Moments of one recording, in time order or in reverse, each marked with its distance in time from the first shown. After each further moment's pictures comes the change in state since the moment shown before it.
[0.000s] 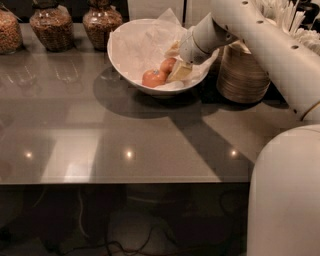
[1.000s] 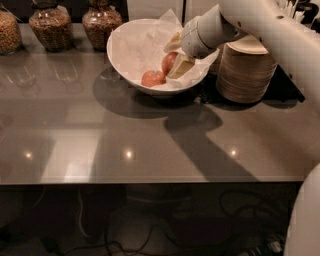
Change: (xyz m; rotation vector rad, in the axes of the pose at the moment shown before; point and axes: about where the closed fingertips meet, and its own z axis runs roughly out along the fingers) arm -0.029 -0.007 -0.041 0.141 -0.030 -0.097
